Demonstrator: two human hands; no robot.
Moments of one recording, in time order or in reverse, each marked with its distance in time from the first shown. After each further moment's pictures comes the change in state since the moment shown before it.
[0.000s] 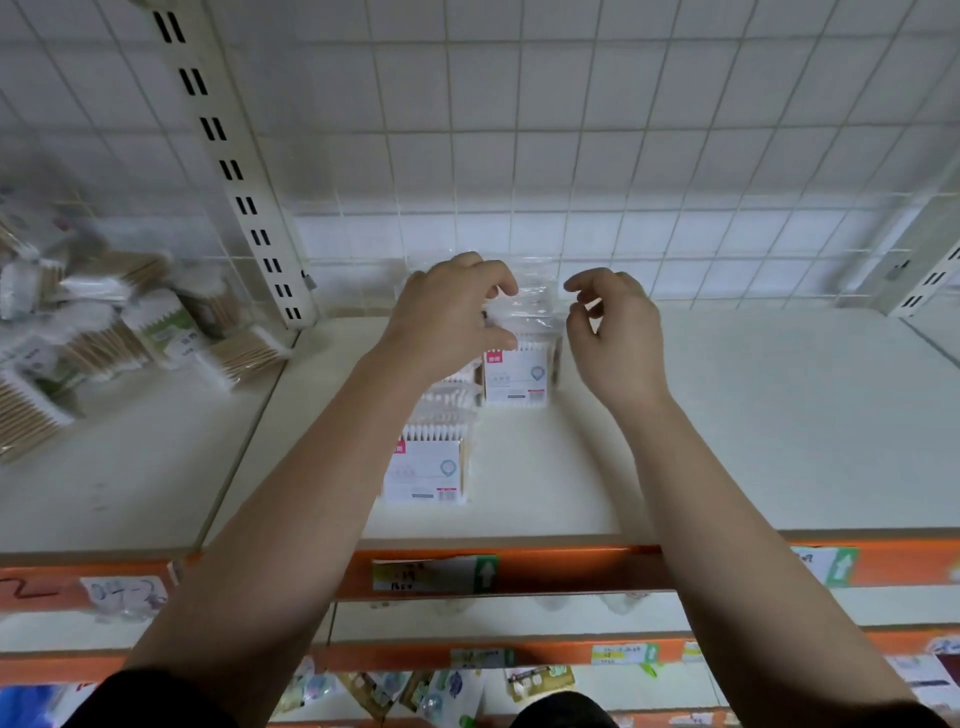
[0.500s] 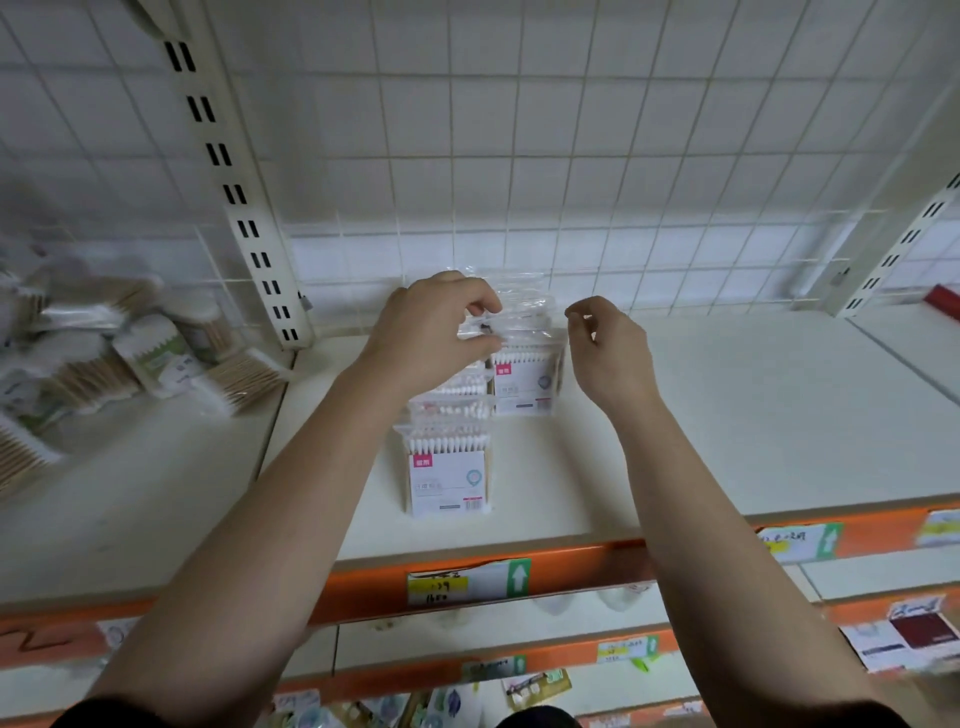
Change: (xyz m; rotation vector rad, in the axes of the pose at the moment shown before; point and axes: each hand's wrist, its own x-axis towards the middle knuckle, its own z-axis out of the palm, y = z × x) left_hand -0.014 -0.025 -0.022 -0.127 0.020 0.085; right_hand -0.008 -0.028 0.001 -0.058 -0.076 0.308
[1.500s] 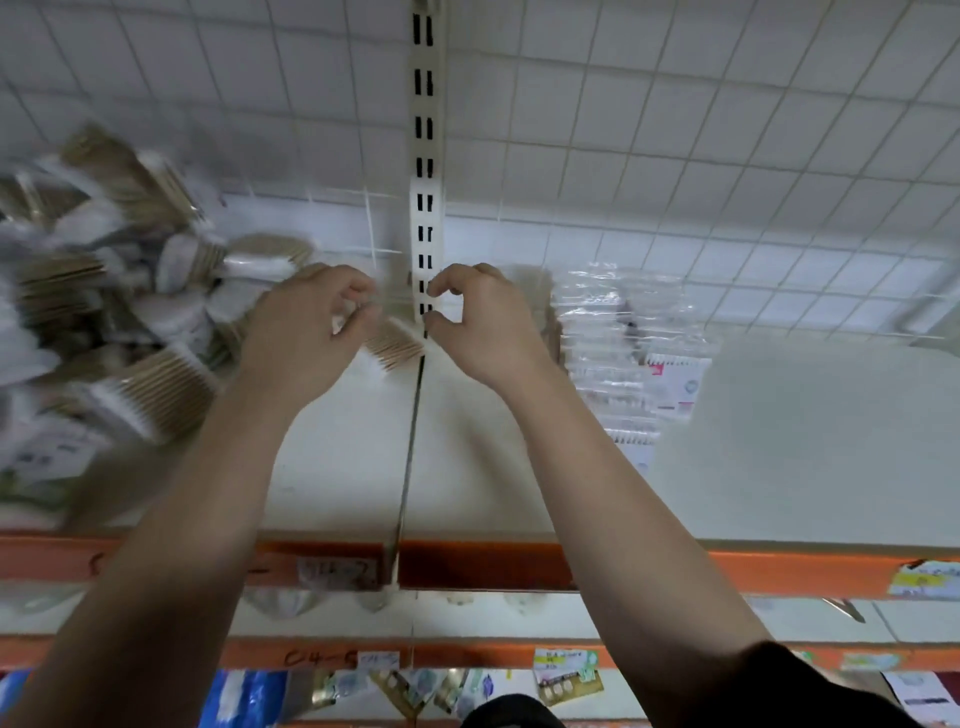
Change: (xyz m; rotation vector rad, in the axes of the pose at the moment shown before) left_hand -0.119 -0.164 -0.116 0.116 0.312 -0.193; right_hand -0.055 -0.180 0.152 -0.053 -0.342 -0.363
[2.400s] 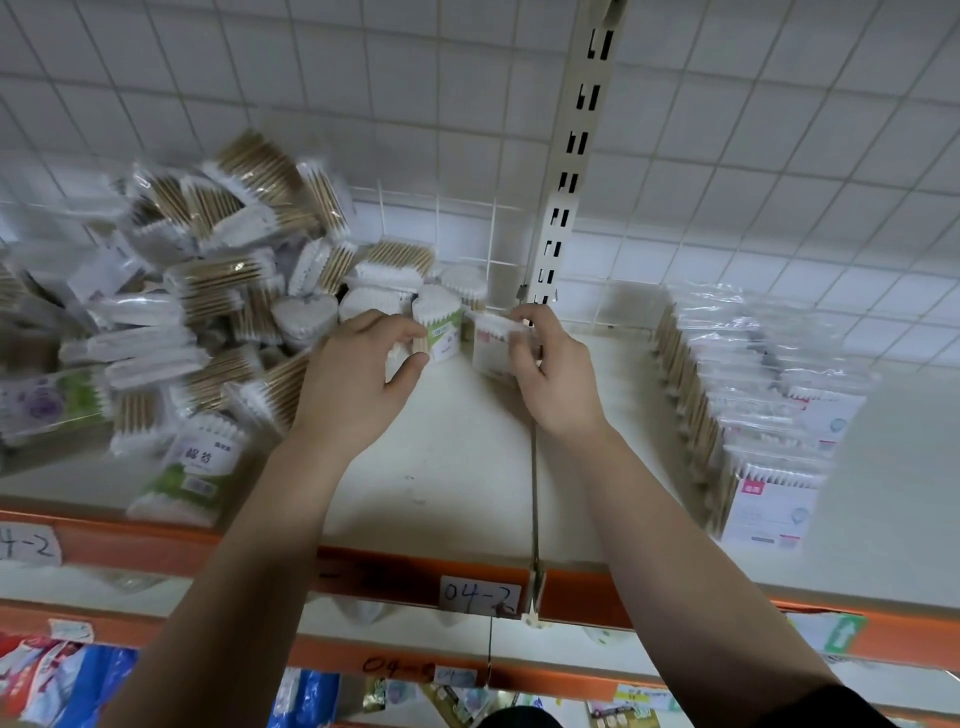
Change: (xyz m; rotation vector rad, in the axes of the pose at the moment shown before) left_hand -0.039 -0.070 -0.029 -0.008 0.017 -0.042; right_hand 0.008 0.009 0.091 0.202 0.147 -0.016
